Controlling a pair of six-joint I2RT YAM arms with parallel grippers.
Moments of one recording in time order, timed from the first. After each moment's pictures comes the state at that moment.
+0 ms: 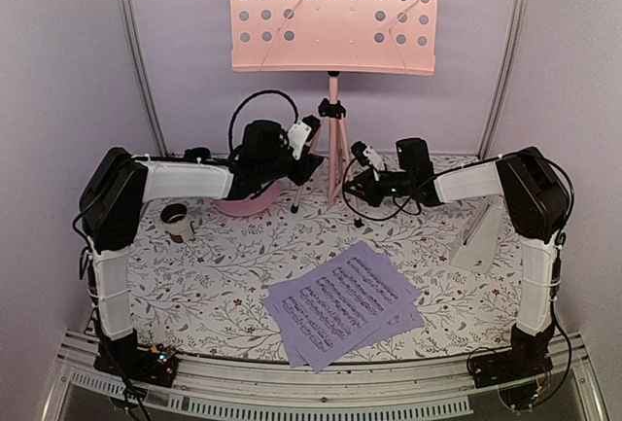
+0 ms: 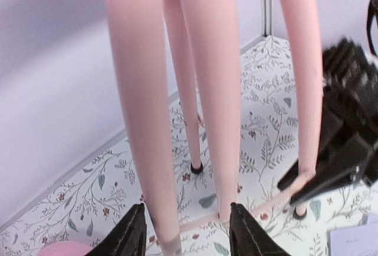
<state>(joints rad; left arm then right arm) -0.66 2.05 1.49 0.29 0.00 0.20 0.47 2.08 1.32 0.31 -0.59 -0.18</state>
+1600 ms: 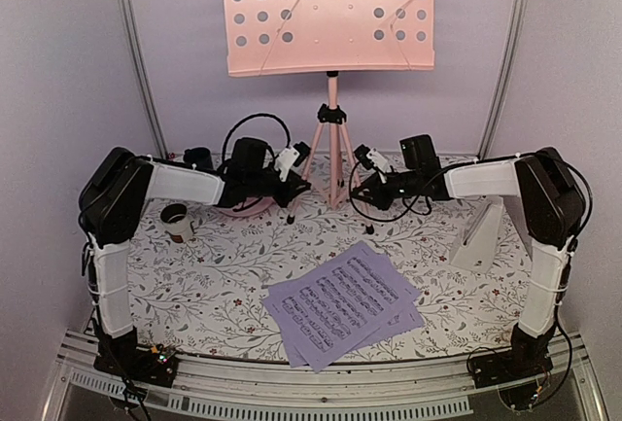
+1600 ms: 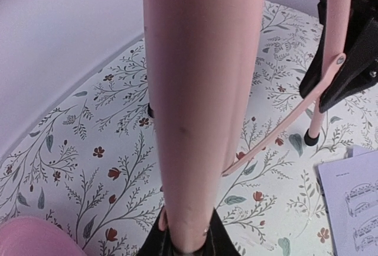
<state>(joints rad) -0.56 2.07 1.34 0.26 0.31 0.23 0.47 1.97 1.29 0.08 -0.55 -0.25</state>
